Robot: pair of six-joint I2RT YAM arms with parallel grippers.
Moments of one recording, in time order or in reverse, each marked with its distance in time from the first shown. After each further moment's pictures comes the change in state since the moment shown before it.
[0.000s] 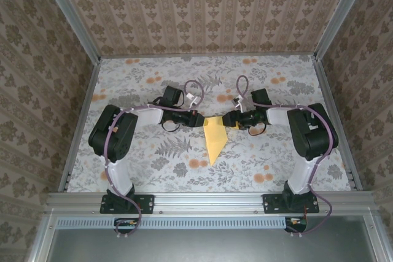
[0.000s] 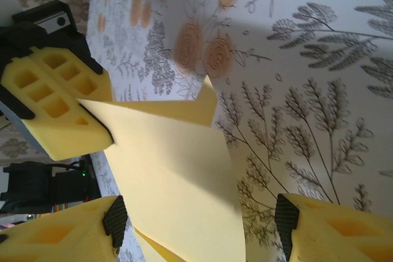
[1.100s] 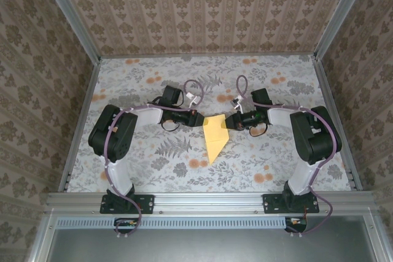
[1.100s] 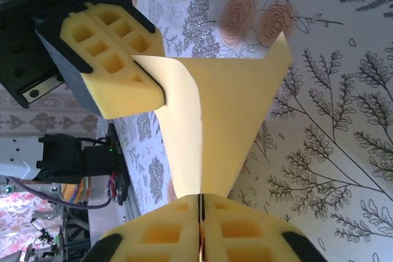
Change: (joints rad) left arm 0.008 0.000 0.000 0.003 0.007 0.025; right arm 0.008 -0.062 0.000 -0.122 -0.071 -0.060
